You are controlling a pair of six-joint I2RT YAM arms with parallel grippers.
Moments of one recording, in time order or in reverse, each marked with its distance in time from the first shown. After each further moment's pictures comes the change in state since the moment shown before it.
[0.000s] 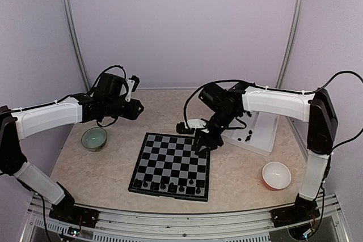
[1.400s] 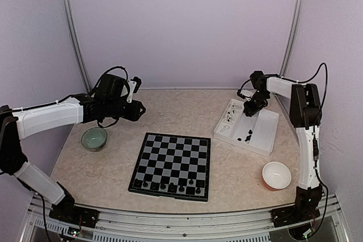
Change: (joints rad) left arm -0.010 0.008 0.000 -0.002 0.026 0.000; right arm -0.699 0.457 0.417 0.085 0.461 0.339
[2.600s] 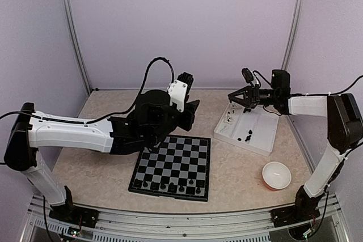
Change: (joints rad) left arm -0.543 0.130 0.087 0.506 -0.475 0.088; right arm 0.045 -0.668 -0.852 1.014 -1.212 0.940
